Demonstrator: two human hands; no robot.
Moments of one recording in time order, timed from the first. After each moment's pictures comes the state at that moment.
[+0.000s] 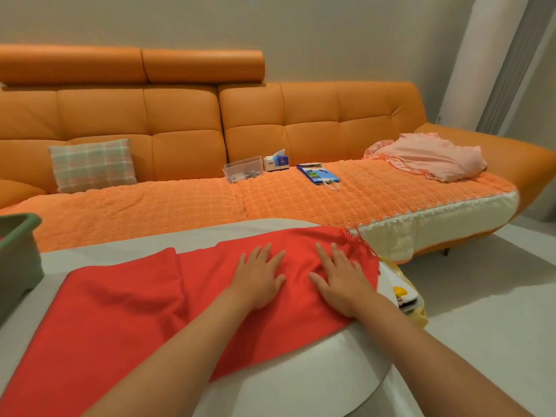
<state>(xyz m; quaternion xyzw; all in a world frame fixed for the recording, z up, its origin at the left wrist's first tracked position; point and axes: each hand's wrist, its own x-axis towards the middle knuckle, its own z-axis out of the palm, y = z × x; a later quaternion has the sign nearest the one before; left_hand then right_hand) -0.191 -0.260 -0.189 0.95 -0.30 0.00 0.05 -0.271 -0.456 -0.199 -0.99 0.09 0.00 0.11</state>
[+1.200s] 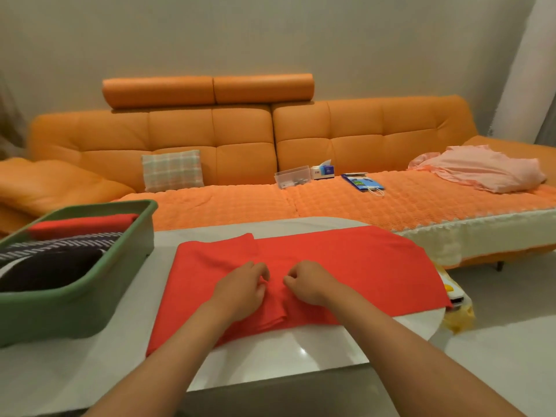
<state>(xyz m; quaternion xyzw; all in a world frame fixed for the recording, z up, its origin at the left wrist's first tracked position) -0.281 -0.078 -0.166 0.95 -0.26 0.08 0.17 -0.302 -0.265 -0.151 -0.97 -0.02 0.02 0.24</state>
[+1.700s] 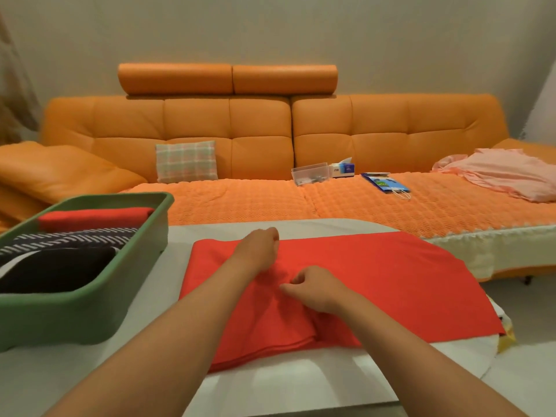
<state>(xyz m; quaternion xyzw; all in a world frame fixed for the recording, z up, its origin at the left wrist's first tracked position) -0.174 -0.077 -0.139 0.97 -0.16 0.06 0.19 -0.271 -0.226 -0.159 -0.95 -0.01 0.06 0.30</state>
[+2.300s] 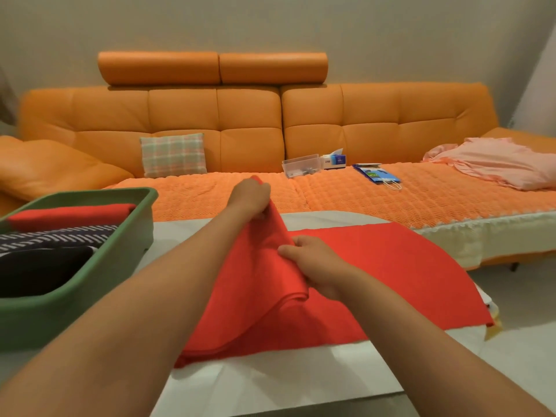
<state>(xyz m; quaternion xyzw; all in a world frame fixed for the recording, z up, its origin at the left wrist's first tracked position) -0.140 -0.104 -0.059 0.93 -0.04 0.05 0.37 -0.274 -0.224 -0.121 -0.75 0.03 0.09 0.66</state>
